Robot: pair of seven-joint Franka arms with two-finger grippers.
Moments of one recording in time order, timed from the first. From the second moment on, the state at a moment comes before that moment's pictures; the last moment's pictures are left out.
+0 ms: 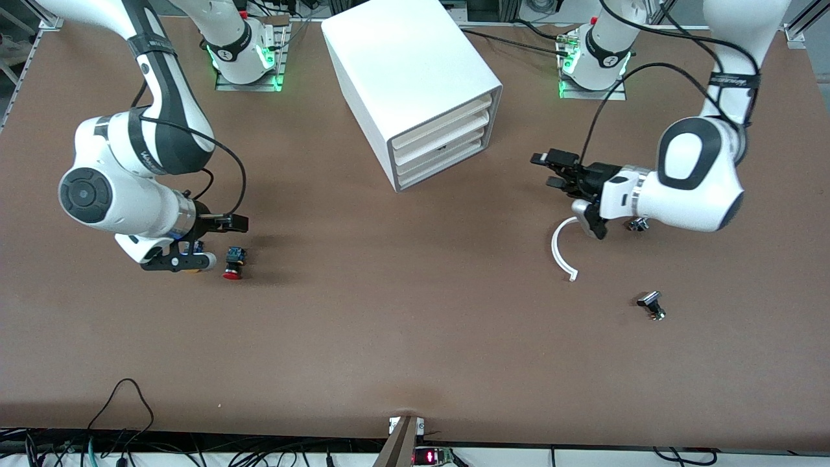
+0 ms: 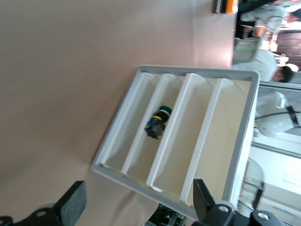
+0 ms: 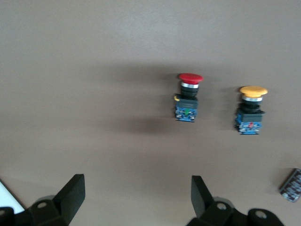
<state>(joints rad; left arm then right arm) -0.08 0.32 -0.06 -1.98 -0.88 1.61 0.66 0.13 0.38 0.08 -1.69 0.04 1.88 0.16</state>
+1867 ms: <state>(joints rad) -0.16 0.53 -0.25 -2.25 -1.32 1.87 1.21 0.39 0.46 0.08 -1.68 0.11 2.03 0.65</state>
